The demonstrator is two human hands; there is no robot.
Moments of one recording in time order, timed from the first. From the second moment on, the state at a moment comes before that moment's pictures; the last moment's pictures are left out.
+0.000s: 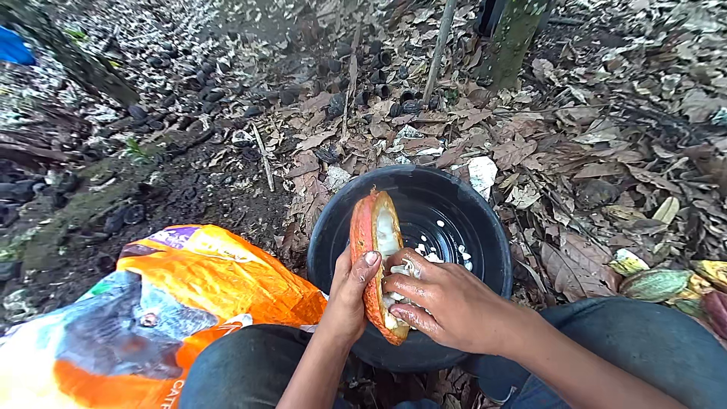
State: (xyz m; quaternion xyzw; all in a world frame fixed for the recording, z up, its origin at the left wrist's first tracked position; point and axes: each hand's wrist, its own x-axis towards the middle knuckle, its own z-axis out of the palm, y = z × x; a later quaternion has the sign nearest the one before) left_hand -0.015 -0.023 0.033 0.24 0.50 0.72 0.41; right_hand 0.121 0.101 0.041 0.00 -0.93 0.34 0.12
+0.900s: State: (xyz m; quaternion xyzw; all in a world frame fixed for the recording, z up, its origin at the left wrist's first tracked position) left_hand -0.016 -0.023 0.040 0.22 0.50 0.73 0.40; right_hand 0.108 0.080 0.006 -0.05 -0.90 0.32 0.28
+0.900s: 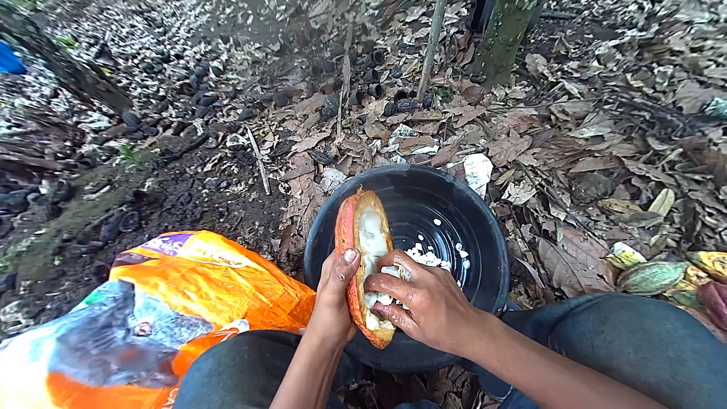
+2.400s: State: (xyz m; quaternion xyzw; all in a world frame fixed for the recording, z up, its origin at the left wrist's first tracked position) left_hand -0.003 -0.023 0.045 0.21 0.47 0.74 0.43; right_hand 0.114 0.089 0.012 -0.04 -0.91 0.29 0.30
